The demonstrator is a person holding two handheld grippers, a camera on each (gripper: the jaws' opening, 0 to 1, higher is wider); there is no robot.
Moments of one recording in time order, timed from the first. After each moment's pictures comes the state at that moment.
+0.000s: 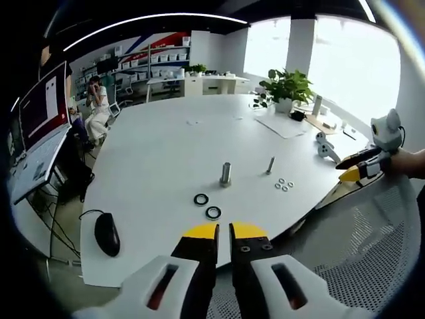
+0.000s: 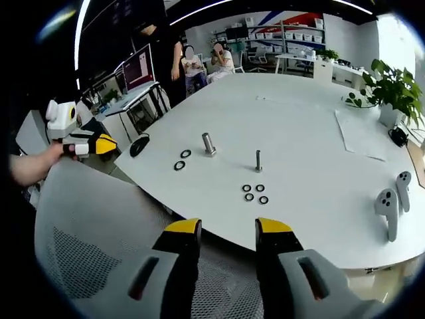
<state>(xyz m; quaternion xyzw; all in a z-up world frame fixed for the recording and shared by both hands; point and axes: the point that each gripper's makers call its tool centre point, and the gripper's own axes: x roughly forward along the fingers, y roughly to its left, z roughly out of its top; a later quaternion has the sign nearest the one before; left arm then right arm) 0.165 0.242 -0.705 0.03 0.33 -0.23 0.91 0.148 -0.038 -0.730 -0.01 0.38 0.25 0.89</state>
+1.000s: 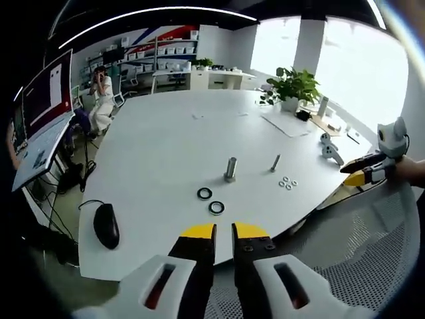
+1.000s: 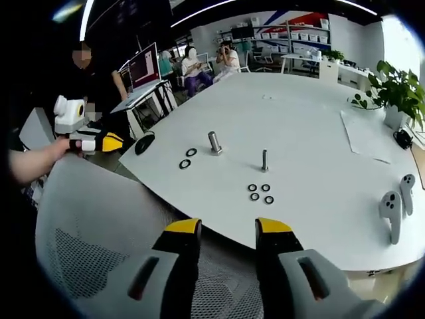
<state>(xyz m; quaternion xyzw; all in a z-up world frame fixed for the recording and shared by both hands) 0.167 0.248 -0.711 0.02 0.35 -0.22 0.91 0.145 -0.033 -0.732 -0.01 0.39 0.26 0.88</state>
